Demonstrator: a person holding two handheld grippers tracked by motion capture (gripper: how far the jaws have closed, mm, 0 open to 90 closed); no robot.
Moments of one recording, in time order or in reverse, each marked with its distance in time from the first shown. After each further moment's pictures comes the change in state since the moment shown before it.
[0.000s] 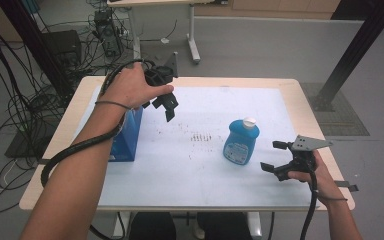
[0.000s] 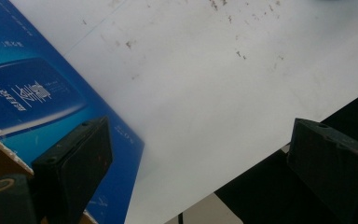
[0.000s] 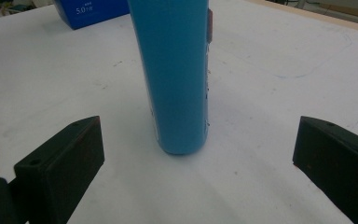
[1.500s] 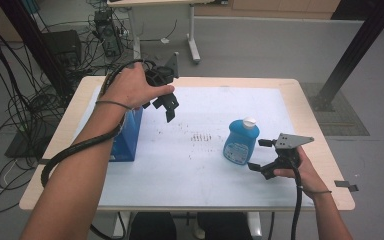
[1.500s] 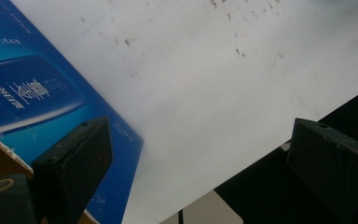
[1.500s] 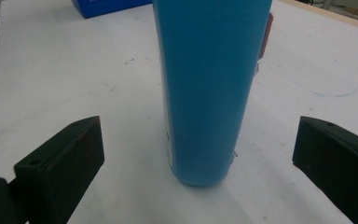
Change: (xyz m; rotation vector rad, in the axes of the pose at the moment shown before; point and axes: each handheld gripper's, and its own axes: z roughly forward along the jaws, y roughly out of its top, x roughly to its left) left arm -0.003 0.002 0.001 0.012 0.002 -0.002; right arm -0.001 0.014 0.037 0.039 0.058 -0.074
